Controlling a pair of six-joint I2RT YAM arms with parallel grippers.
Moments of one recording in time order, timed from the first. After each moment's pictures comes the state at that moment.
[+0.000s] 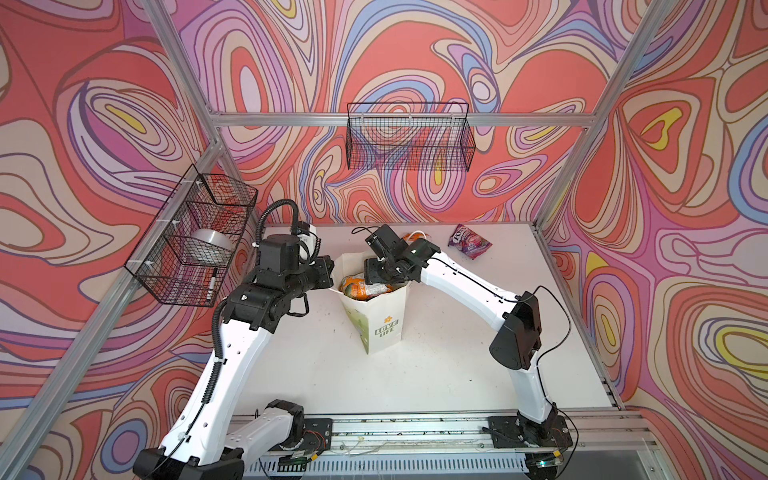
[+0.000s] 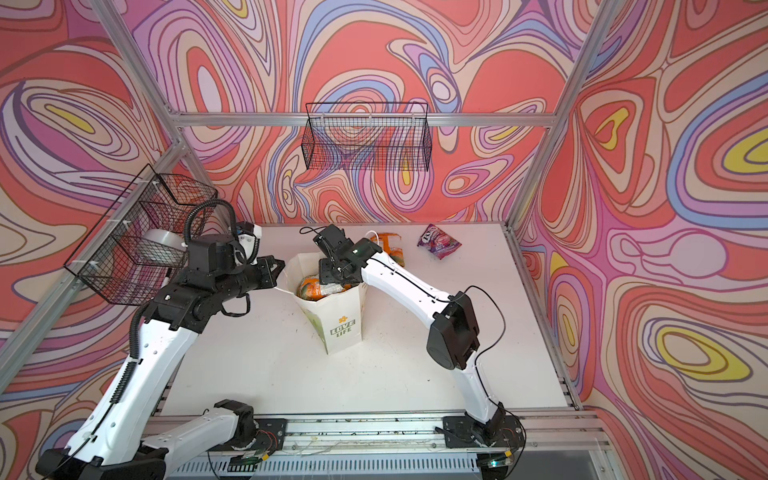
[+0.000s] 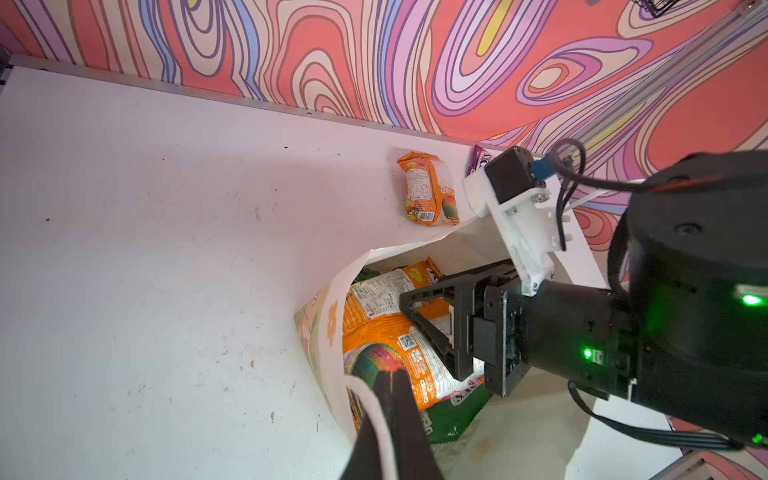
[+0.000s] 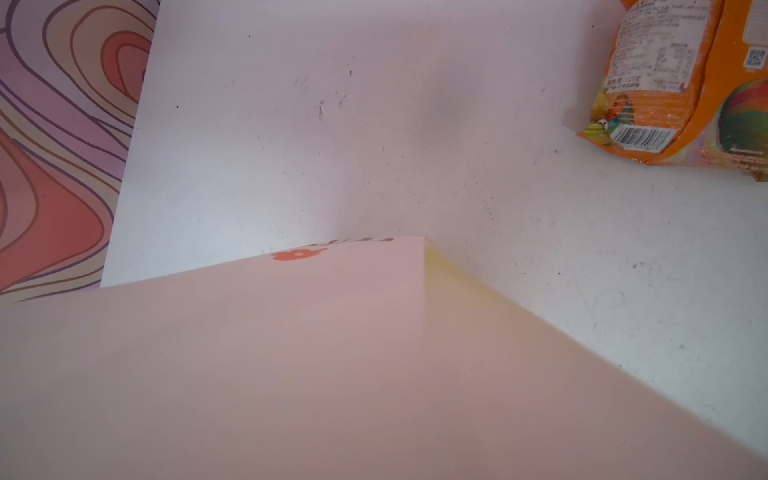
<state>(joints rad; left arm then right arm) -0.24 1.08 1.29 -0.79 0.15 -0.38 0.82 2.11 2.11 -0.95 0.07 0.64</state>
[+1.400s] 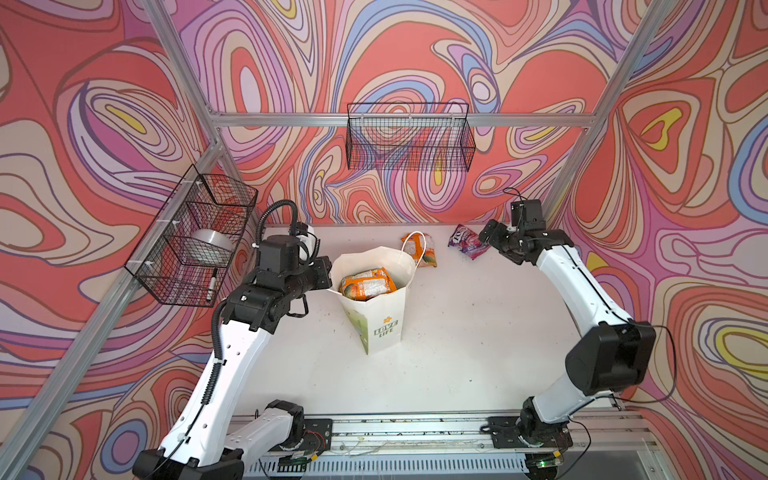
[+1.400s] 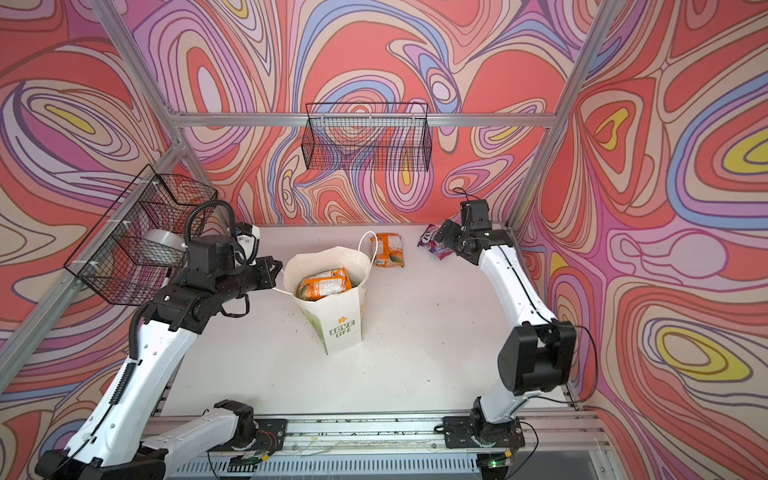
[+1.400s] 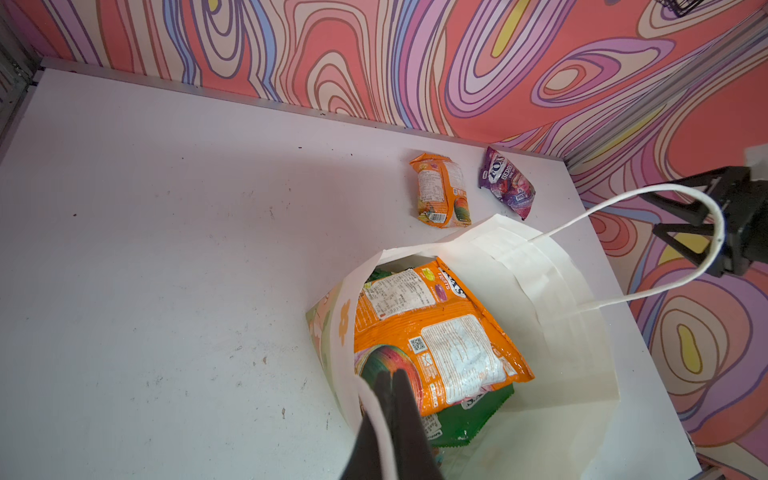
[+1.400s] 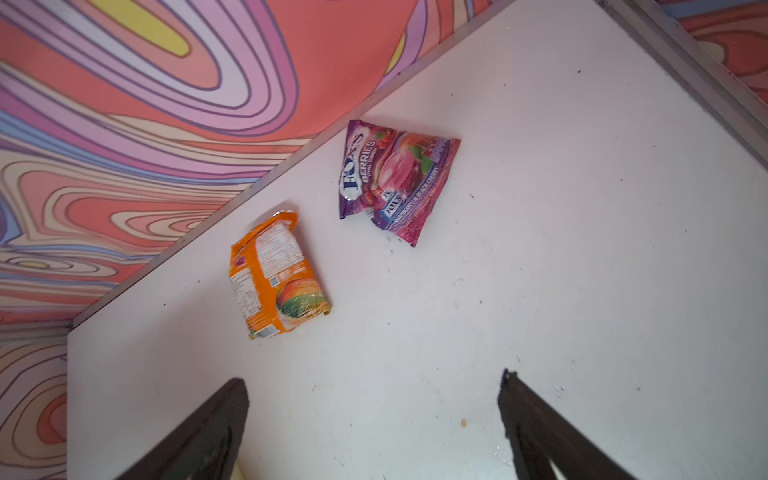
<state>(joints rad) -0.24 1.08 1.29 -0.80 0.12 -0.38 0.06 1.69 1.56 -0.69 0.00 0.64</state>
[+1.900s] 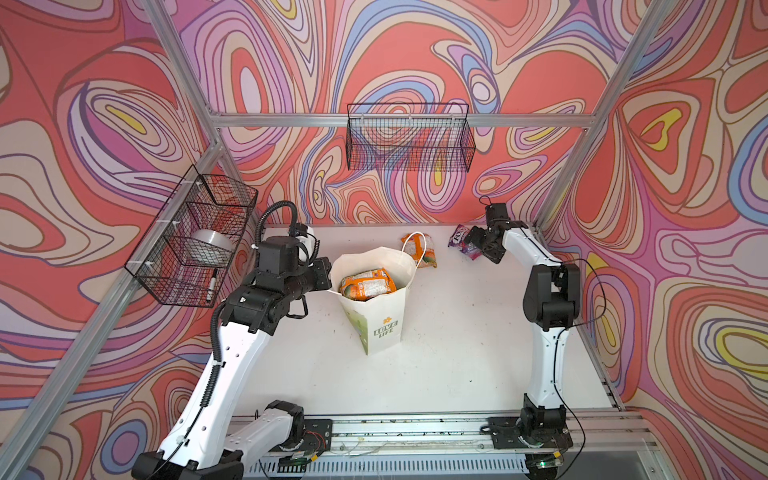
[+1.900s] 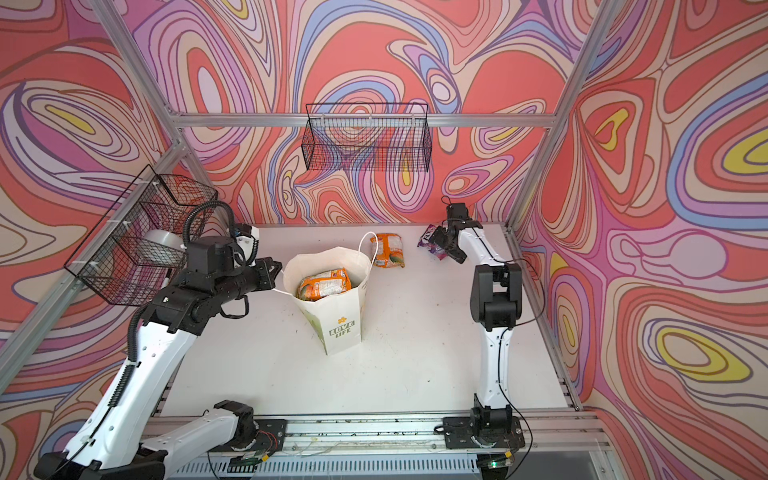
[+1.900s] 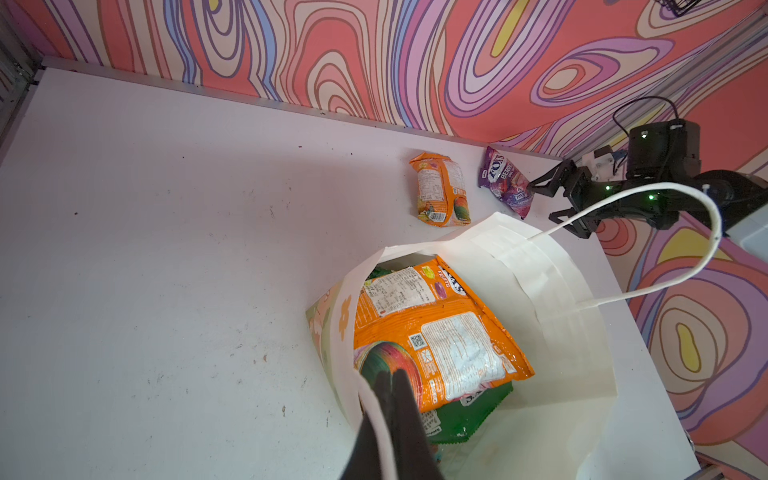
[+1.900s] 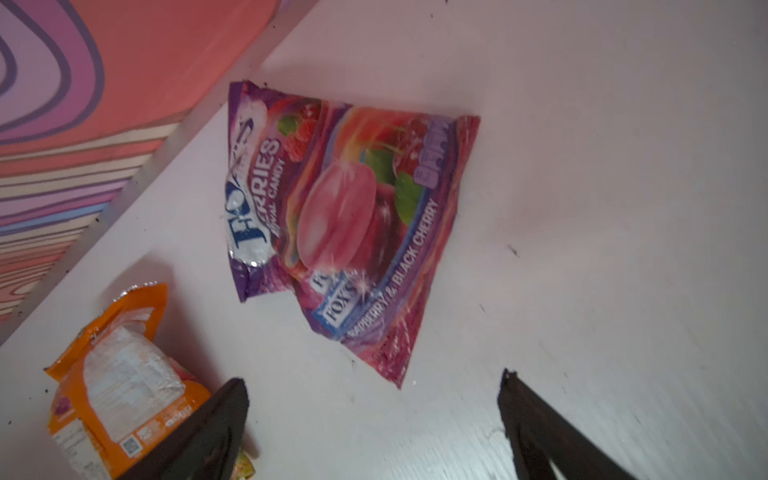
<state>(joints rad) -0.24 1.07 1.29 -0.80 0.12 -0.38 0.03 2.30 2.02 -0.74 -0.01 0.66</state>
